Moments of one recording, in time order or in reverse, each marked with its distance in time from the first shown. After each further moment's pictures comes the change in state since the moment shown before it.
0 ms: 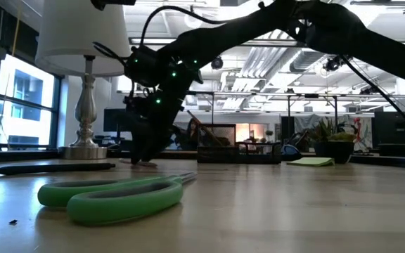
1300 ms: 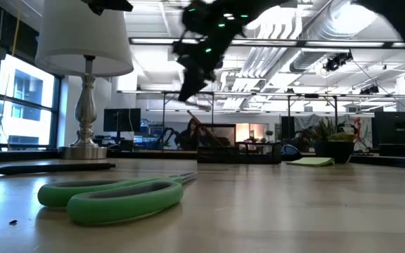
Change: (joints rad) left arm 0.000 0.002 0.000 -0.065 0.000 -0.026; right arm -0.135 -0.535 -0.429 0.137 0.050 -0.427
